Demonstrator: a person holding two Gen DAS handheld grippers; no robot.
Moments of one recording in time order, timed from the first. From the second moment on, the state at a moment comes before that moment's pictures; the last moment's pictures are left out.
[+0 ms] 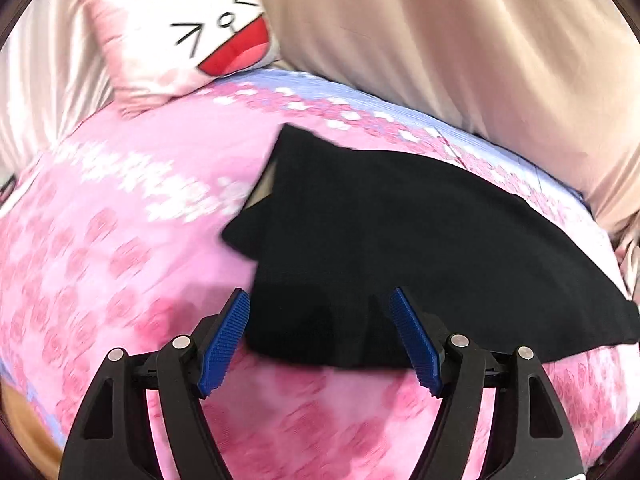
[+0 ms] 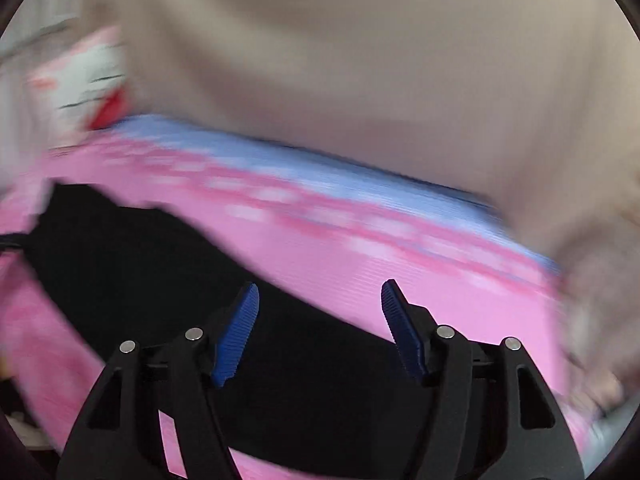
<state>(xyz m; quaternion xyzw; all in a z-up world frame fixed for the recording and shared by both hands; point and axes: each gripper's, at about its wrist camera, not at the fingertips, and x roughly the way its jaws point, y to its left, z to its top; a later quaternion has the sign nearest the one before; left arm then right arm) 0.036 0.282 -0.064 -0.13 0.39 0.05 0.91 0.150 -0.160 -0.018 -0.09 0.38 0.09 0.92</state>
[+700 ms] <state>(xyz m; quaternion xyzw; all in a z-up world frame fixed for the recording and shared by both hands) 0.118 0.310 -0.055 -0.11 0.38 -0.02 0.92 0.337 -0.027 -0.098 -0.13 0.45 0.08 0.88</state>
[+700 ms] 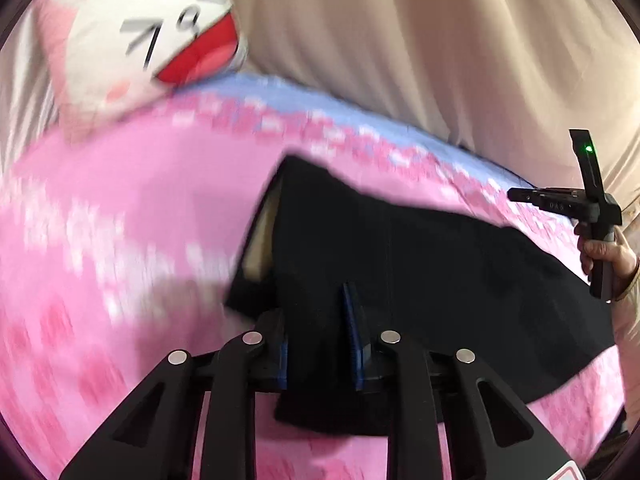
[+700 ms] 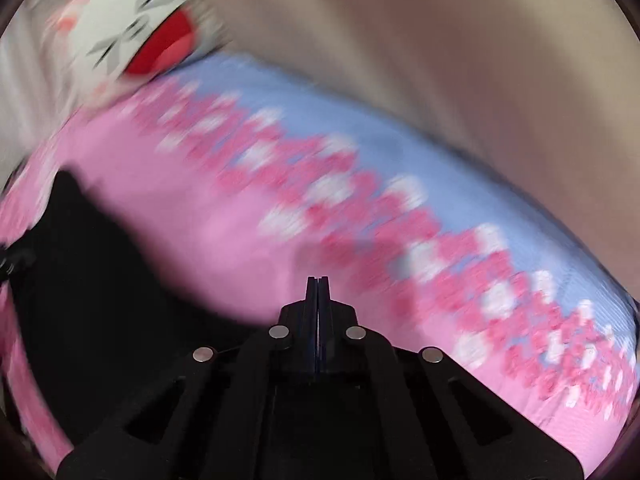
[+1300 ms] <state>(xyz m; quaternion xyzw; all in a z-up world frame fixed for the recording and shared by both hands) 0.056 0.341 -0.042 -0.11 0.33 0.06 0.93 0.289 0.232 -0.109 -0.24 0.40 0.33 0.82</state>
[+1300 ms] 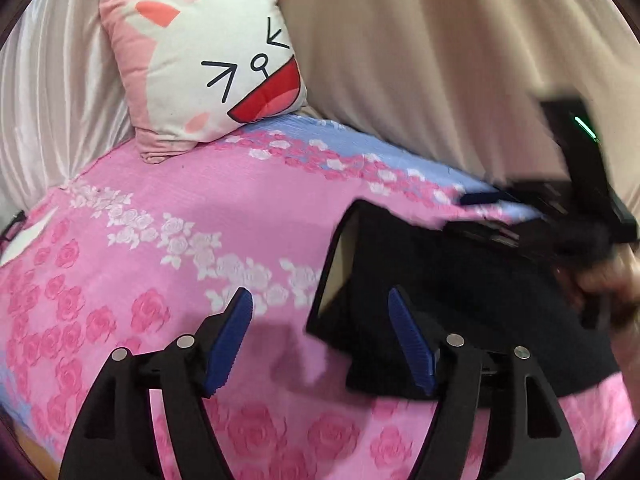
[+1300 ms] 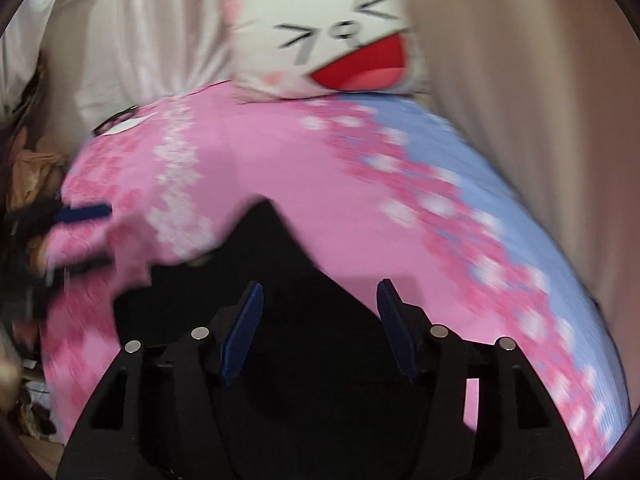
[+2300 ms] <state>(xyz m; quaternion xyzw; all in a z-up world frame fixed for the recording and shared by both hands) 0.136 0.292 -0.084 -0.05 0.42 0.04 0.91 0.310 -0.052 -0.094 -0.12 0.47 0.10 0.87</state>
